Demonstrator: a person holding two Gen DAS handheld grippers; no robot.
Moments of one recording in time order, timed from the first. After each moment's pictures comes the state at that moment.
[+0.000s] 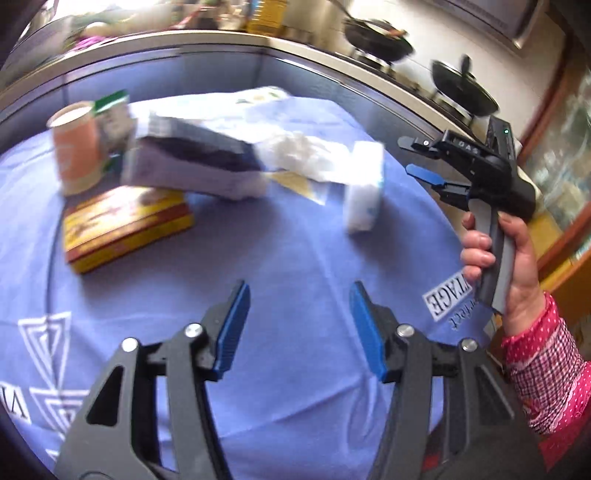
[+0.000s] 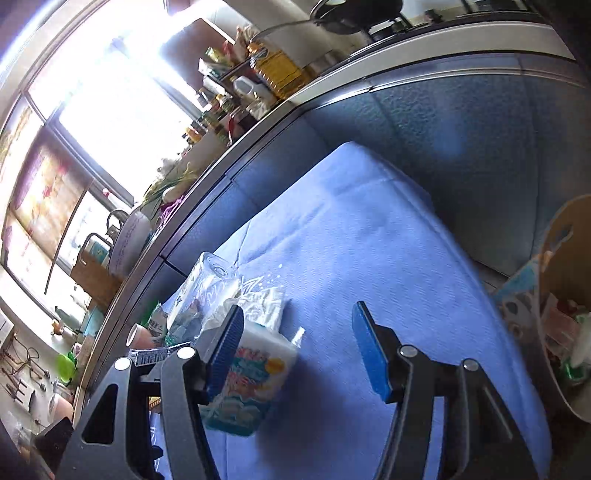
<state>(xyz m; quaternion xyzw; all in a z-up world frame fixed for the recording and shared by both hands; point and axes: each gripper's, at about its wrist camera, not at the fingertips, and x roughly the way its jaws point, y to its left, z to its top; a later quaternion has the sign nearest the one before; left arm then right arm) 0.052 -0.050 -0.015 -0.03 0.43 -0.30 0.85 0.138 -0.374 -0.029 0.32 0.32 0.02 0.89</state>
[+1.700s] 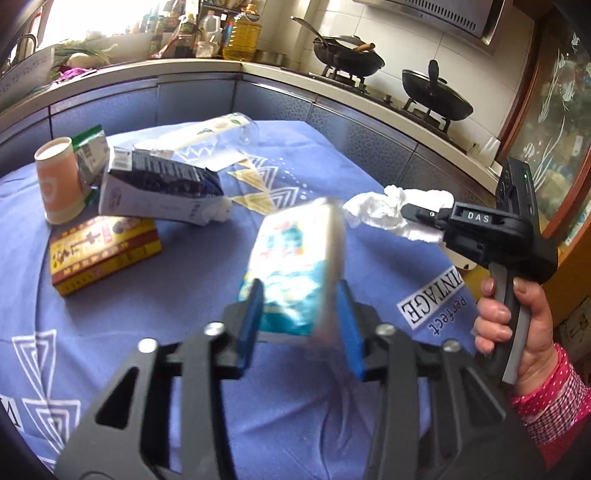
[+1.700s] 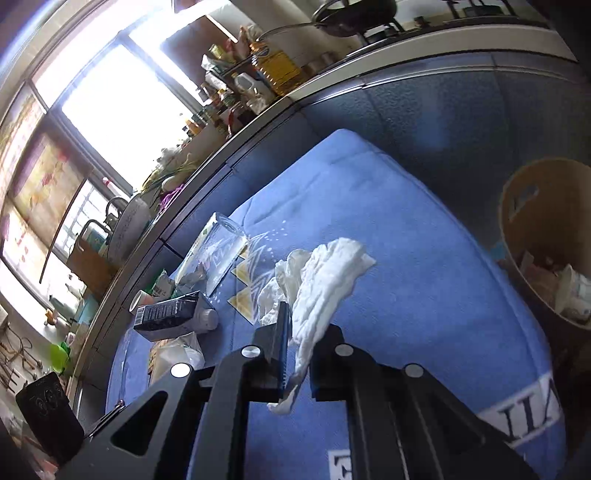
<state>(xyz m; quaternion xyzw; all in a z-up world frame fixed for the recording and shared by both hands) 0.028 -0.074 -0.006 -0.01 0.38 -0.34 0.86 0.028 -0.354 -0.033 0.33 0.30 -0.01 0.89</state>
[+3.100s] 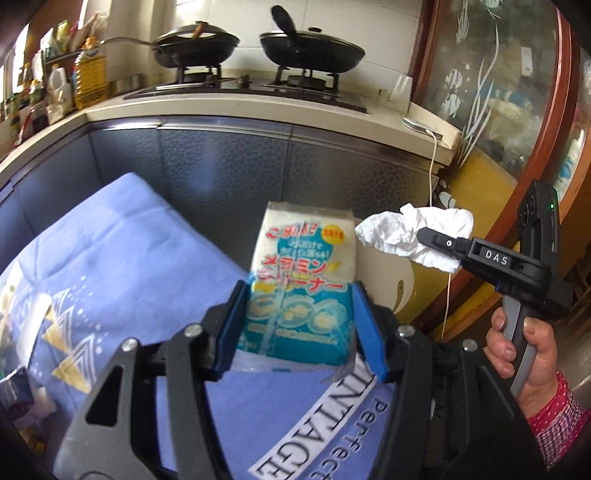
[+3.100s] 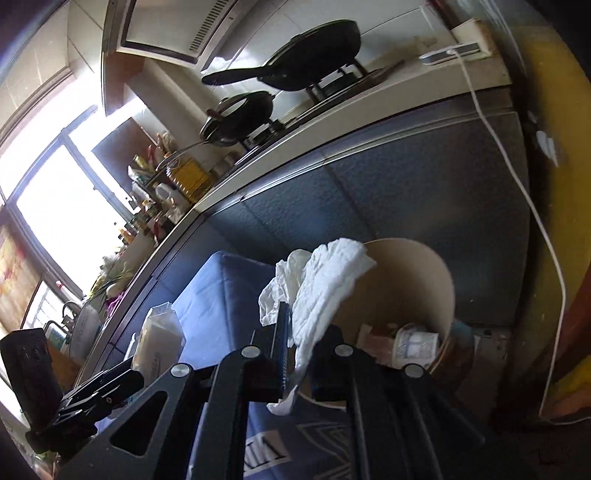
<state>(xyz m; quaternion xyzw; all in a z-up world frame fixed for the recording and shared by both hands) 0.048 -0.342 0.025 0.13 0.34 -0.50 0.79 -0.105 -0.523 -0.021 0.36 0.18 -0.19 0.90</state>
